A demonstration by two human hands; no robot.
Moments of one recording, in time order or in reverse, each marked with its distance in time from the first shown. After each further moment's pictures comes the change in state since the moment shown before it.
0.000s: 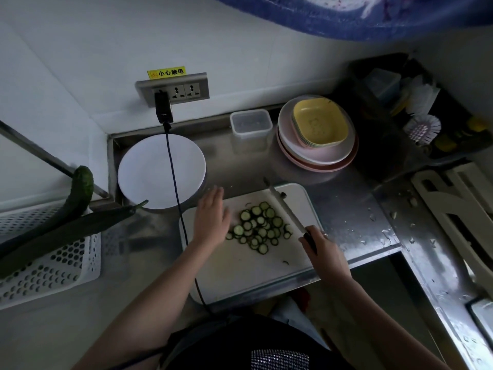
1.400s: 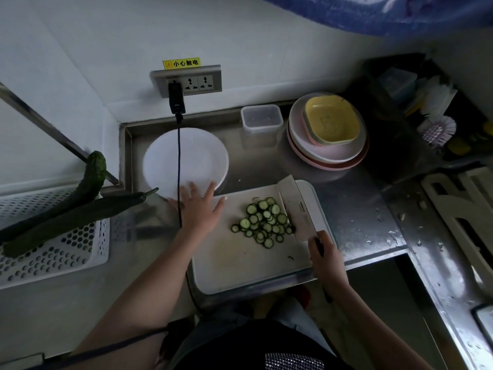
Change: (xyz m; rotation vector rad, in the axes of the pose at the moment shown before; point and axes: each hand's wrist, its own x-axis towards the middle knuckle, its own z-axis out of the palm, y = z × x) left_hand -0.001 -0.029 -0.021 0.239 -0.221 -0.279; right_hand -0.016 -0.002 0.018 0.356 0.062 0.204
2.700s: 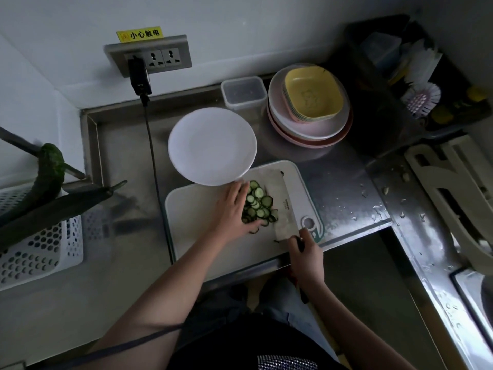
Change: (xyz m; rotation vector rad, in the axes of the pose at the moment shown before) left_hand -0.029 0.074 0.050 -0.198 0.033 0.585; right_hand -0.030 0.004 0.024 0.167 0.073 0.161
